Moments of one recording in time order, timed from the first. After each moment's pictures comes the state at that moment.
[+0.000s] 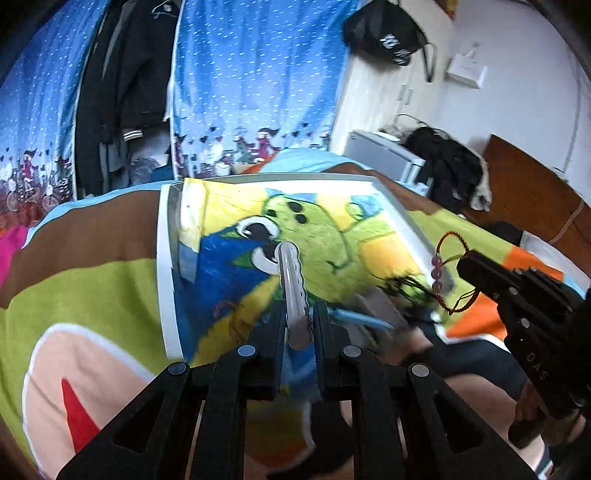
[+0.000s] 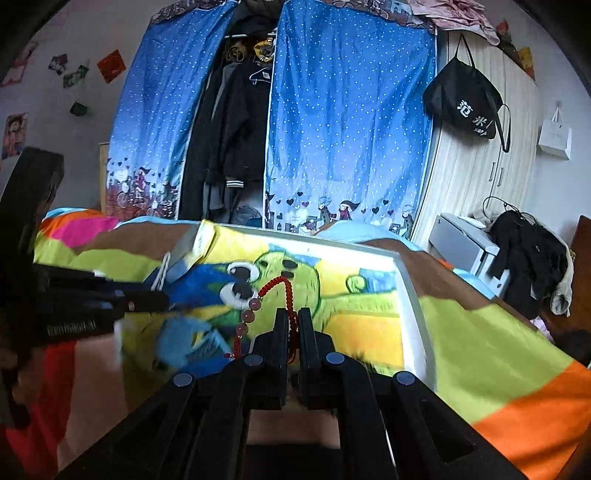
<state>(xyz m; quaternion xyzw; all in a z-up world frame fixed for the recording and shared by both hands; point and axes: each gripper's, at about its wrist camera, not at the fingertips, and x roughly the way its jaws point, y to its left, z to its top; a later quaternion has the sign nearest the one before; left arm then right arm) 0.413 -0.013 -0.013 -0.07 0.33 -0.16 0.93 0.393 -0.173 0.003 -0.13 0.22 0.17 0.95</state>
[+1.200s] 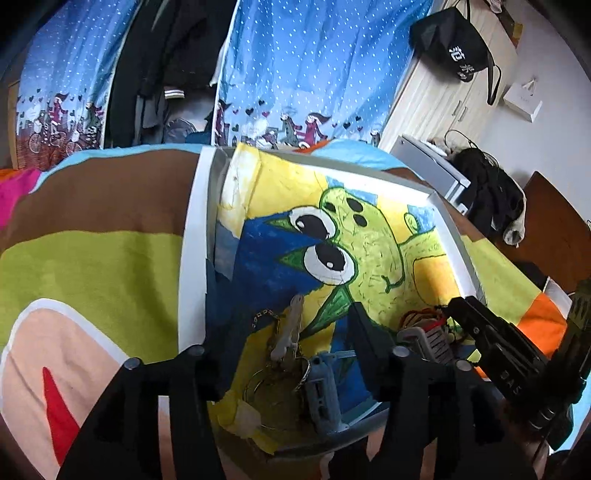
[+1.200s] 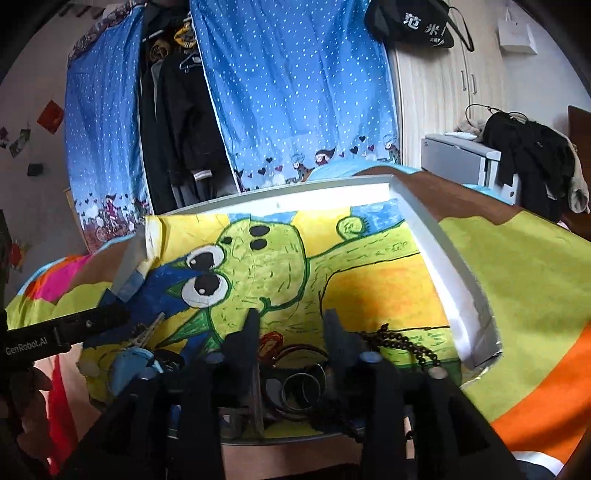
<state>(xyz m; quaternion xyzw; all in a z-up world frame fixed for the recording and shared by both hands) 0.445 0.020 -0.027 -0.15 0.37 -0.09 0.91 0.449 -0.204 -0.042 0.02 0.29 0.15 0.94</state>
